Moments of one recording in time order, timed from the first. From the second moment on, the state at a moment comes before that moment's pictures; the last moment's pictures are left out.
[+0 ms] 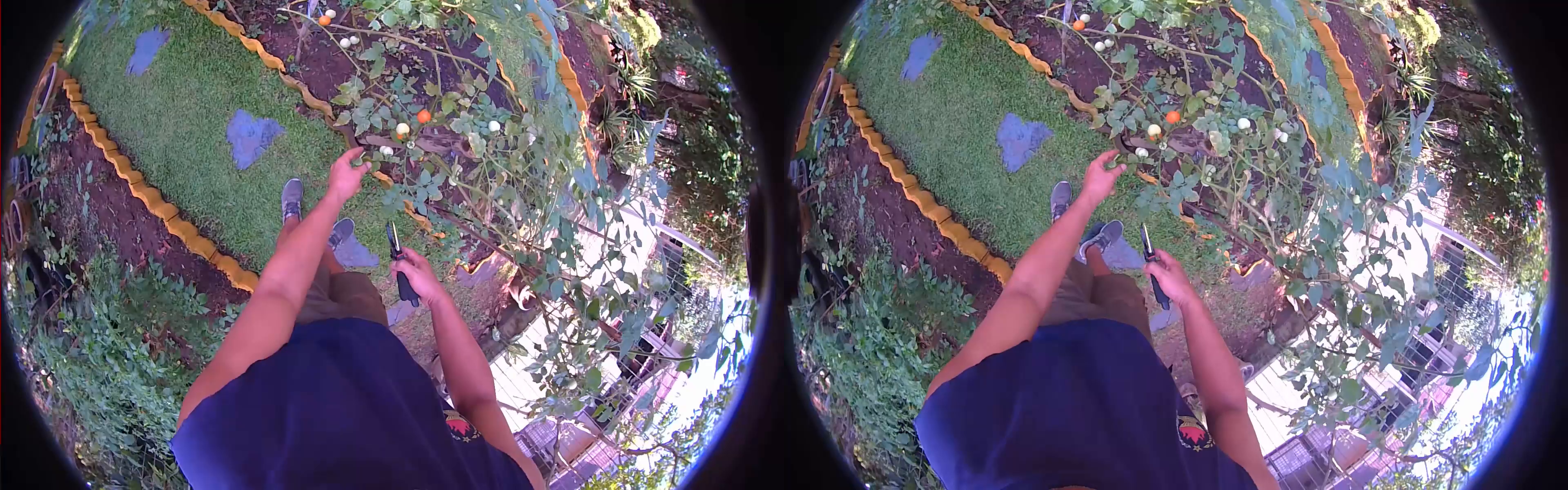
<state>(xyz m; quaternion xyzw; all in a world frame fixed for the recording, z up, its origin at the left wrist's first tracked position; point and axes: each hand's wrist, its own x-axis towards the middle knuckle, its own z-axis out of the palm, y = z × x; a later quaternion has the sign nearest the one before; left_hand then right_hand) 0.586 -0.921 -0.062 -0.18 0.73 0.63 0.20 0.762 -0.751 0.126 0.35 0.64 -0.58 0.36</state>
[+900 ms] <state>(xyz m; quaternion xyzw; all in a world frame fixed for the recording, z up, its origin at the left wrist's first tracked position) 0.587 -0.941 -0.008 -0.01 0.79 0.60 0.16 0.606 -0.783 0.125 0.51 0.57 -0.56 0.32</state>
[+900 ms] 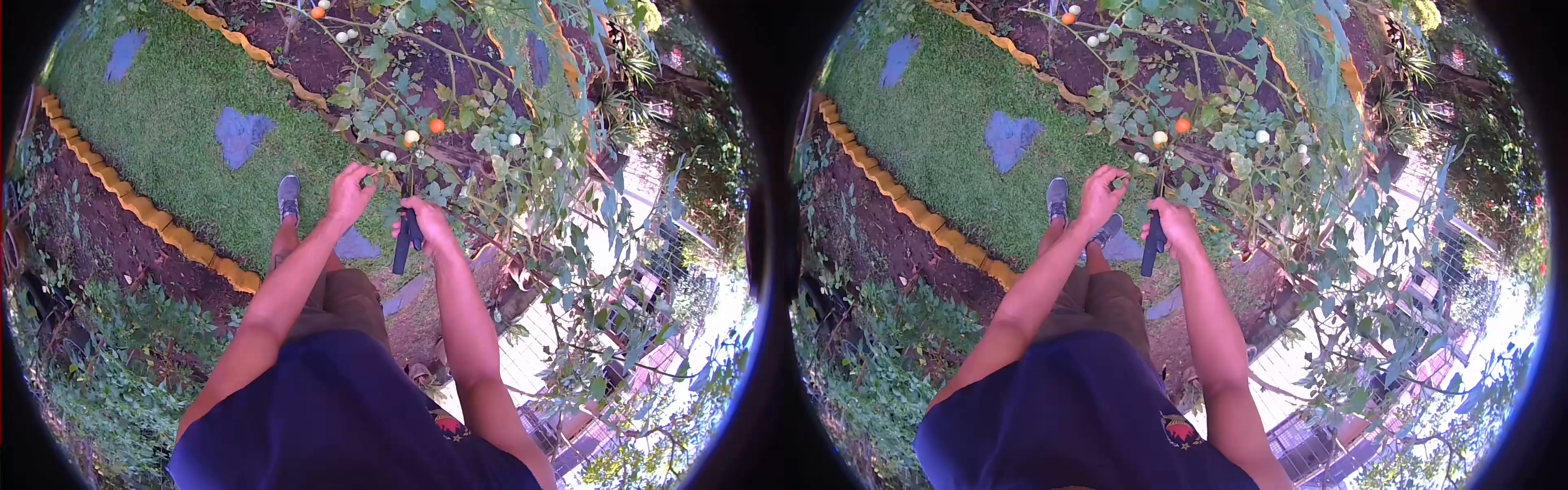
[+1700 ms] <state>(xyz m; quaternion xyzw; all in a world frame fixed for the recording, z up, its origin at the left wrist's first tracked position) 0.571 -0.950 0.017 0.09 0.78 0.61 0.14 0.534 -0.762 0.124 0.51 0.58 -0.41 0.49</state>
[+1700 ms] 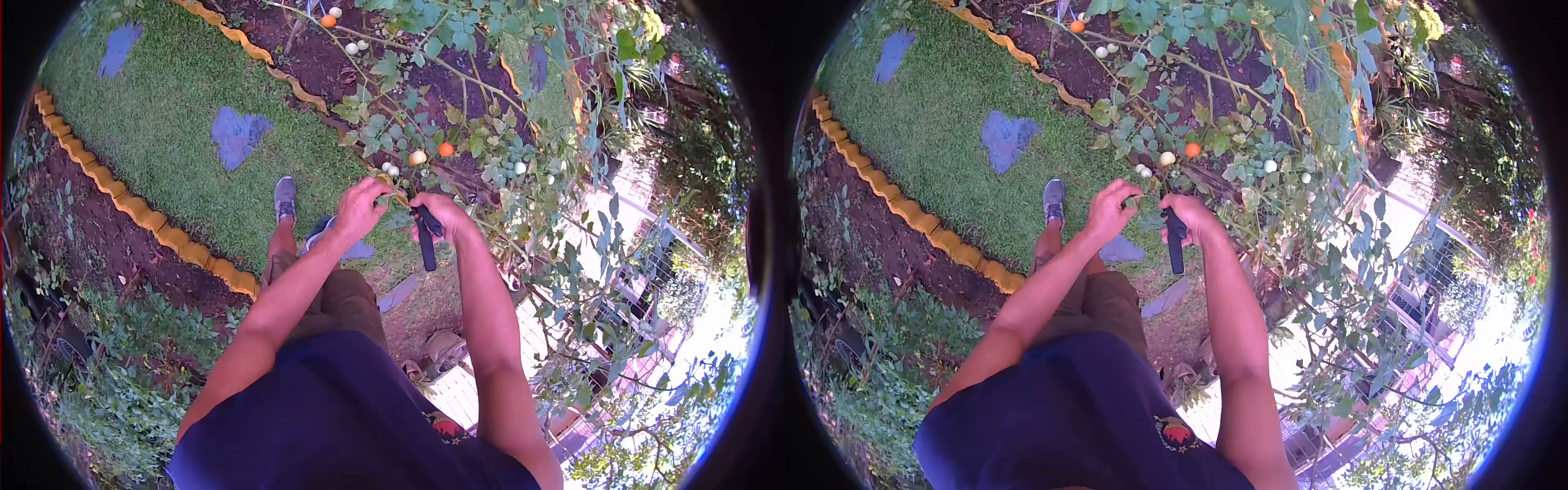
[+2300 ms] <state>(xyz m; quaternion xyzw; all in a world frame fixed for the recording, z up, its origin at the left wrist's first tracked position) 0.568 -0.965 0.018 0.06 0.76 0.63 0.18 0.534 -0.759 0.135 0.48 0.64 -0.40 0.44</state>
